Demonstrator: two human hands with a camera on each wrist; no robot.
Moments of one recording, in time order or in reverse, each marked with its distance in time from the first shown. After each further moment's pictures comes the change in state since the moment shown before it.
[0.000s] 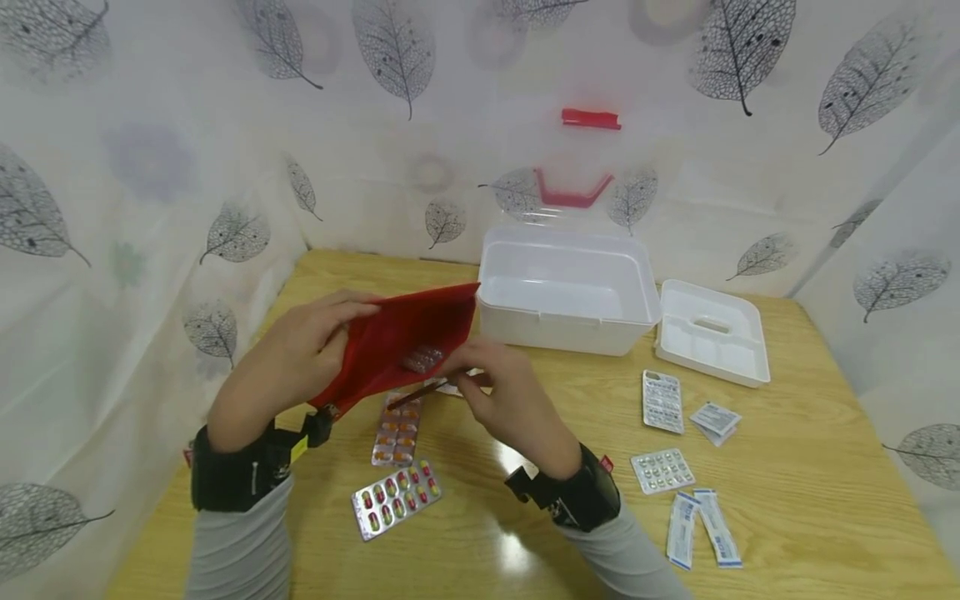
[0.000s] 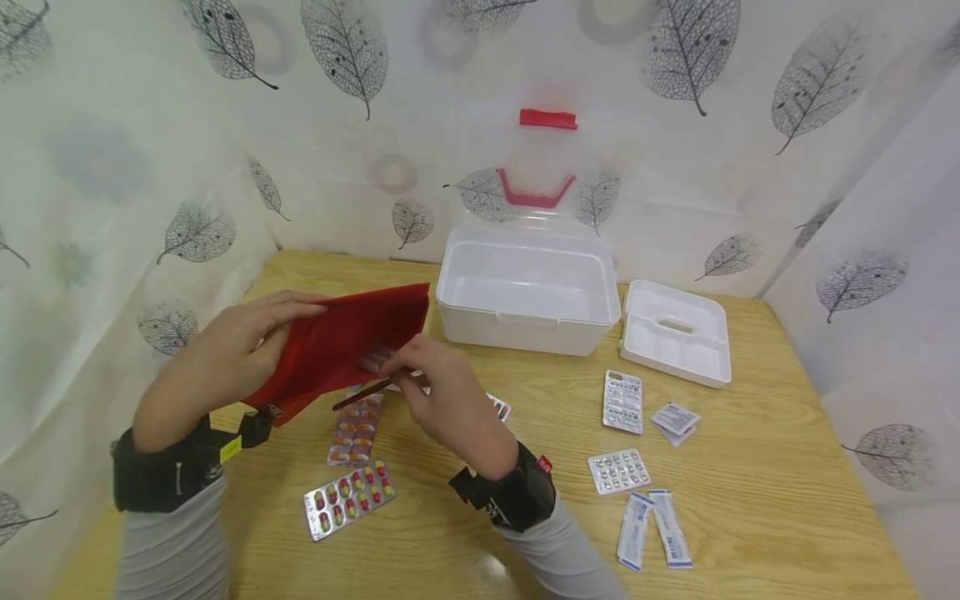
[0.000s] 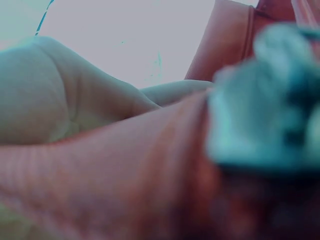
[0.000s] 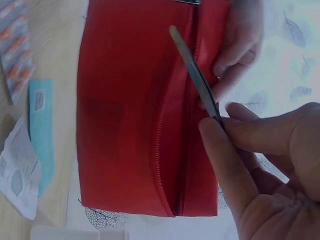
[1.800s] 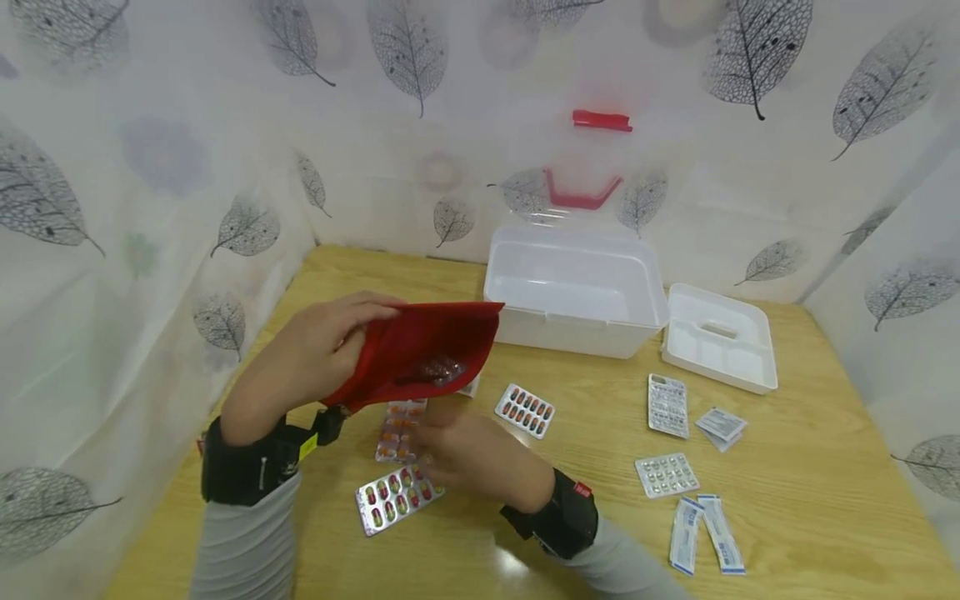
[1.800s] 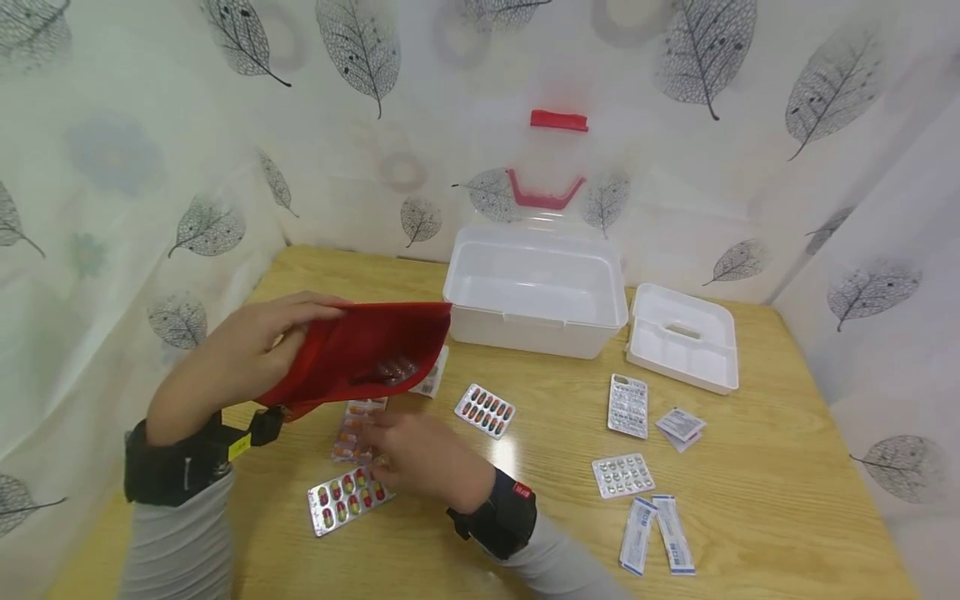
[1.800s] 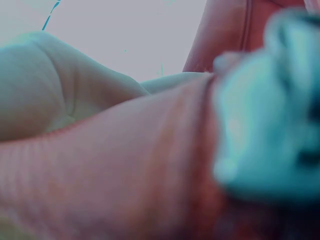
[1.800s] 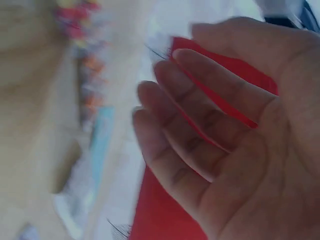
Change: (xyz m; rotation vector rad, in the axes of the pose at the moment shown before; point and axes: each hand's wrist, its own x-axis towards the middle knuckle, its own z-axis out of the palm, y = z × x) left_hand -0.001 0.005 0.006 -0.017 0.027 0.068; right_hand -0.029 0.012 0.049 -0.472 -0.541 -0.169
